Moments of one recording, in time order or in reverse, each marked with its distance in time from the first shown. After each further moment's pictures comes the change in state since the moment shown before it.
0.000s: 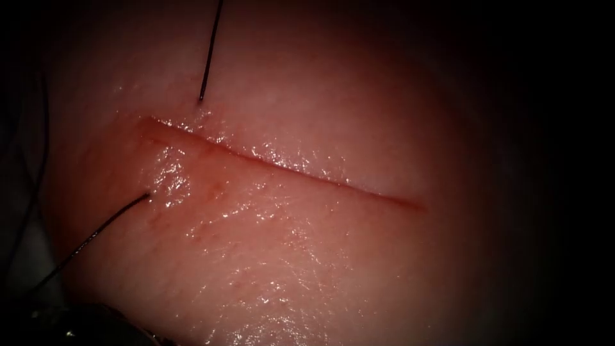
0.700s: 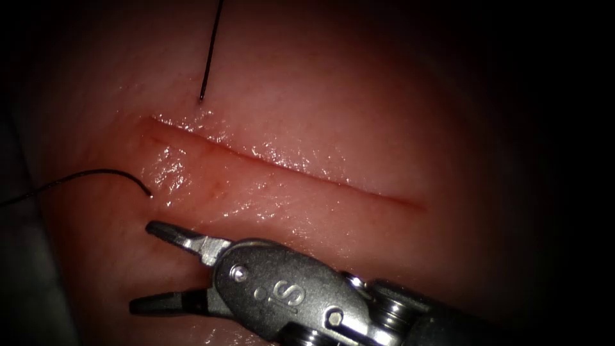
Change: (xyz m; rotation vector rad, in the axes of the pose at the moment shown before) right arm 0.000 0.007 -0.012 -0.091 0.031 -0.154; left arm -0.006 -0.008 0.001 0.077 -0.033 -0.002
